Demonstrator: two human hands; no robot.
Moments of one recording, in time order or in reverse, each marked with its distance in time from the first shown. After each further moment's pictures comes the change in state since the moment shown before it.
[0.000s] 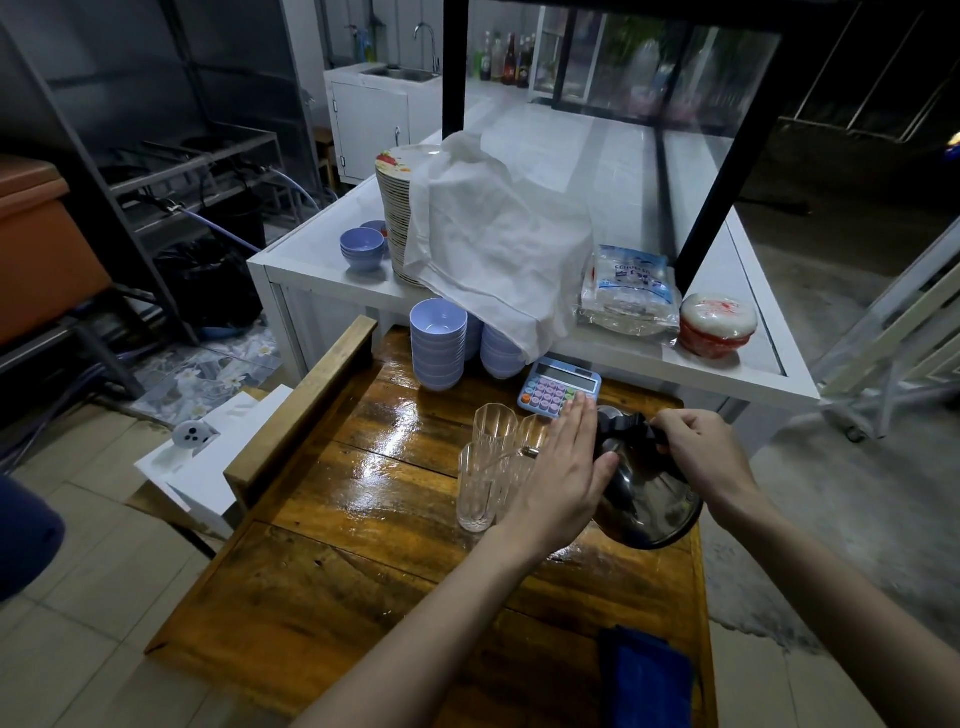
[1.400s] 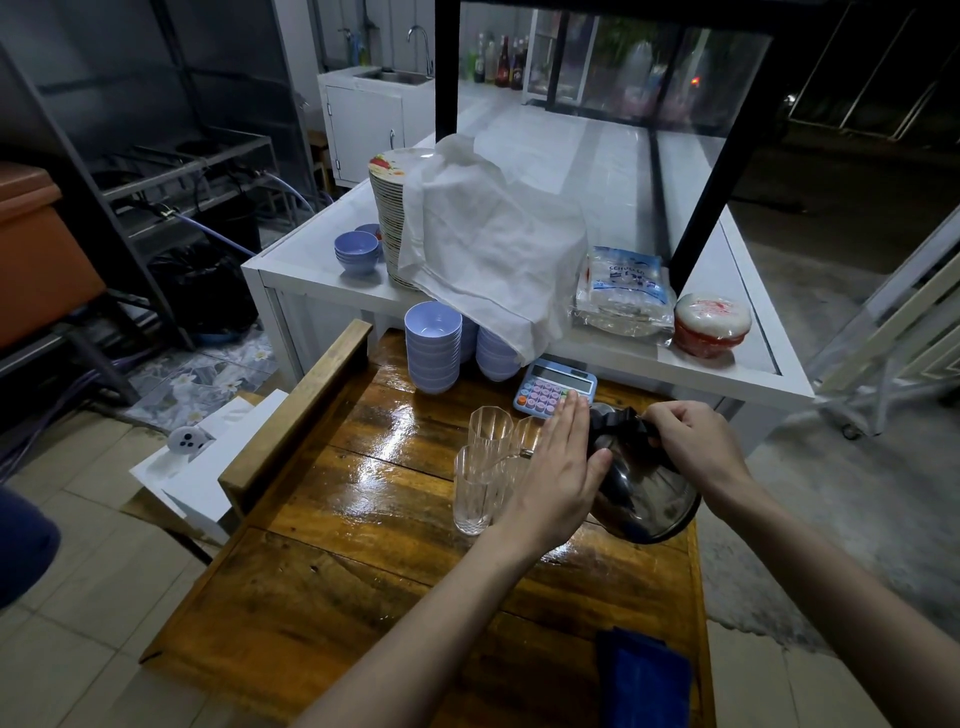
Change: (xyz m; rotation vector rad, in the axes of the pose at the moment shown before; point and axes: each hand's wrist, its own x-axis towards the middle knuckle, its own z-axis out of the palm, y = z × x) left_hand 0.003 0.001 0.000 -0.035 0.006 -0.023; right_hand 0.005 -0.013 -0.007 -0.049 -0.031 -0.045
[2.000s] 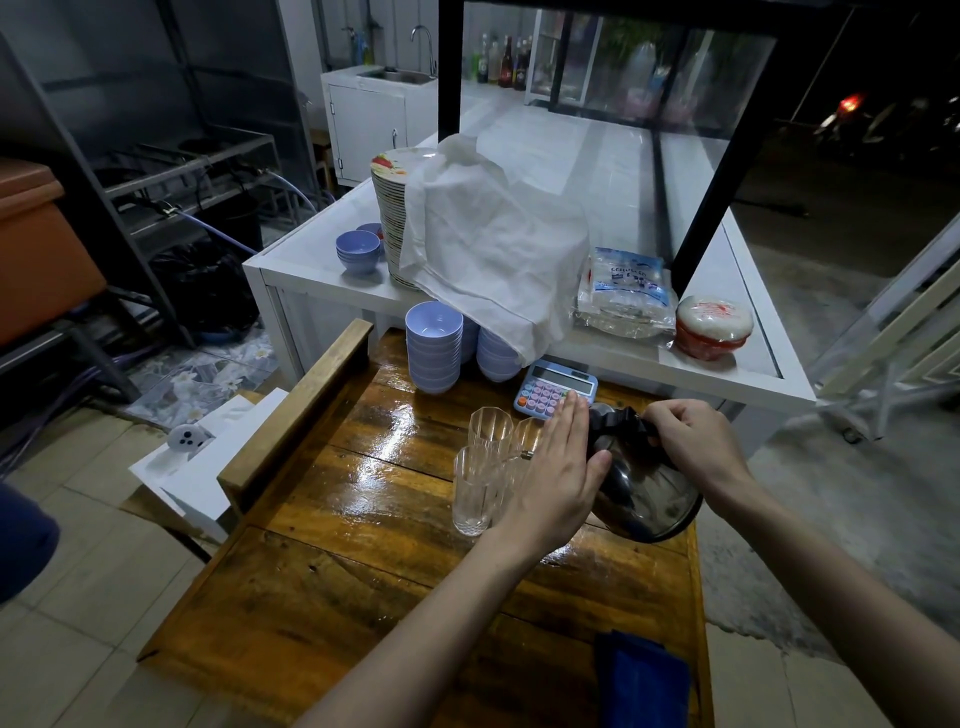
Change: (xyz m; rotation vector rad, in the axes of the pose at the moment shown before) left_hand 0.002 0.000 0.000 -0.014 0.013 -0.007; right_hand 0.002 -0.005 -0.002 -0.027 0.004 -0.035
